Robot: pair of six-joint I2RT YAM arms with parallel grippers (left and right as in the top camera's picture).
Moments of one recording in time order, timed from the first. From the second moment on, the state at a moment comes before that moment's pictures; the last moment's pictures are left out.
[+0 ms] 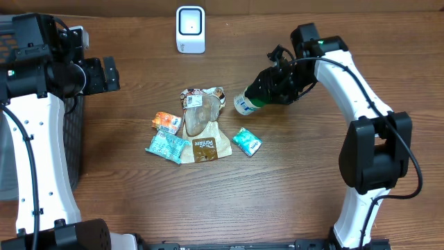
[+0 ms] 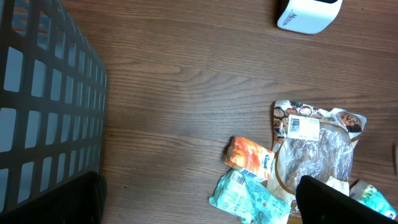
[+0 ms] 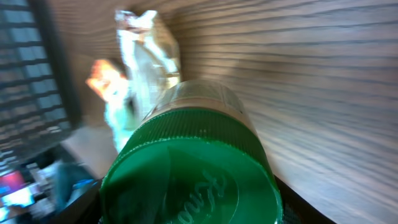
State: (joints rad) left arm 0.21 1.60 1.76 -1.20 0.13 0.00; right arm 0.18 2.08 1.75 -1.12 -0.72 0.17
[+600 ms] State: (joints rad) left arm 0.21 1.60 1.76 -1.20 0.13 0.00; right arm 0.16 1.78 1.76 -1.17 -1.04 0.17
